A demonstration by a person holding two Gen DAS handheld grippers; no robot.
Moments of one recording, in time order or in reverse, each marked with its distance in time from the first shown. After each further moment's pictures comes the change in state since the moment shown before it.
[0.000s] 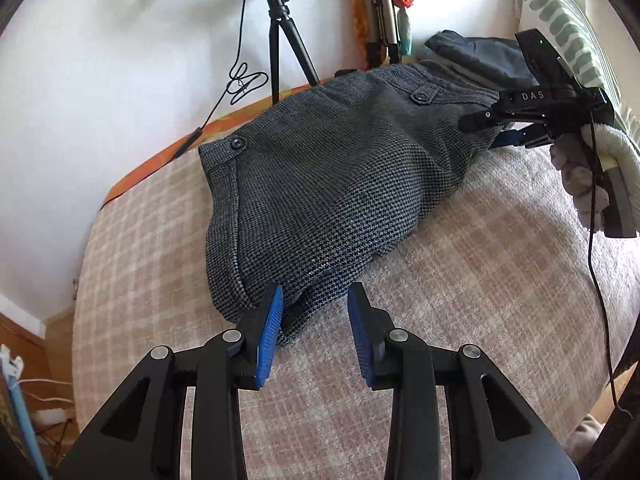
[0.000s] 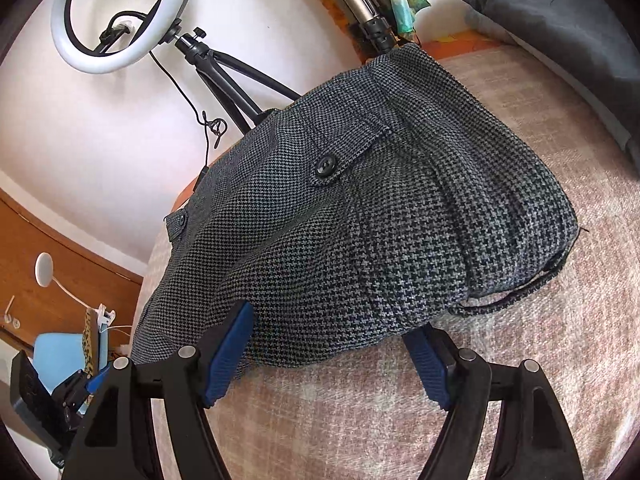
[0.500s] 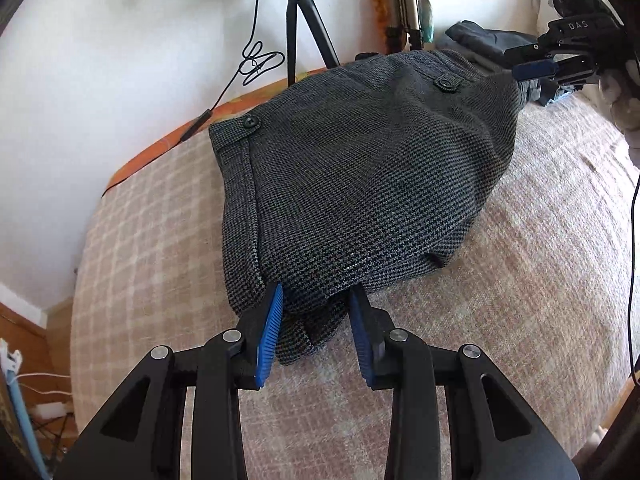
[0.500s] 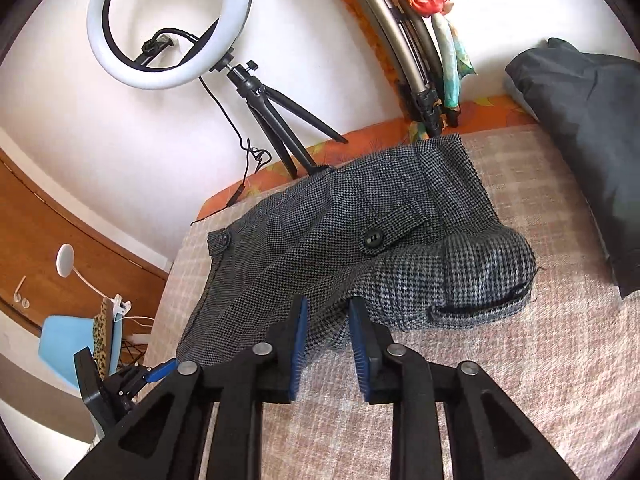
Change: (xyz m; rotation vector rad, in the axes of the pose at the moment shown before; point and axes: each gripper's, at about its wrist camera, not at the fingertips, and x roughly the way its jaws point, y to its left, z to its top) left arm 0.013 0.020 -0.001 -0.029 0.019 0.024; right arm -0.058 0.028 0.034 -0.097 0.013 0.009
